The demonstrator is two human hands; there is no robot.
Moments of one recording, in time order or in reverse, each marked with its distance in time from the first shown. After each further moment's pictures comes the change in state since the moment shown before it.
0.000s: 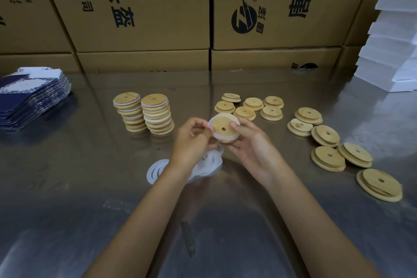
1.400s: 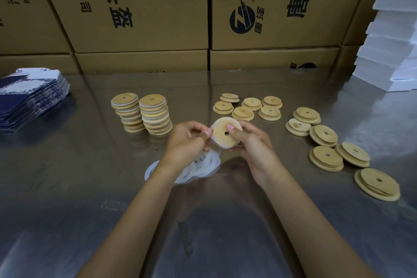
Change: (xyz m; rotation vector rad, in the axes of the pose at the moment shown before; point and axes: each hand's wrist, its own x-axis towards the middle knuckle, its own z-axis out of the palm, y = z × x) left_hand 0.008 0.001 -0.011 0.294 -0.071 0.067; right_hand -0.002 0.003 -0.004 -0.282 0.116 -0.100
